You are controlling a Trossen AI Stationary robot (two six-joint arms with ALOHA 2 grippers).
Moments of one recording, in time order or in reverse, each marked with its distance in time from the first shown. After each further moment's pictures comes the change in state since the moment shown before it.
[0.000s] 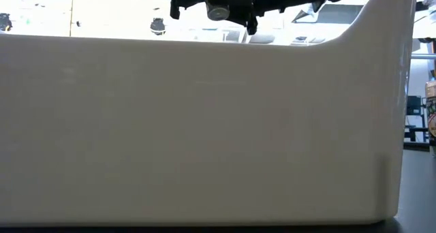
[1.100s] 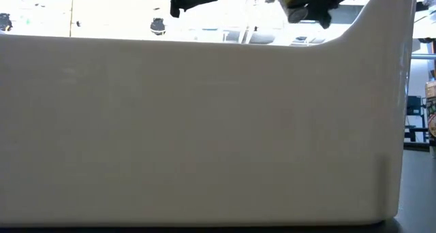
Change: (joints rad) left arm 0.000 0.000 0.000 -0.005 0.000 0.062; right arm -0.245 -0.567 -0.092 -0.657 -0.022 0.059
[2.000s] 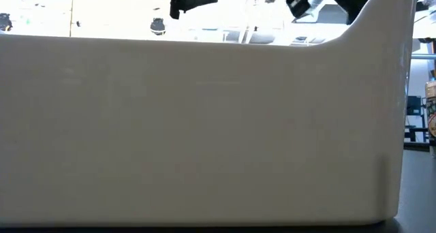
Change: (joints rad) left arm -0.001 0.000 0.000 -0.007 0.000 -0.049; right arm 0.053 0.143 -0.323 1.052 -0.858 0.469
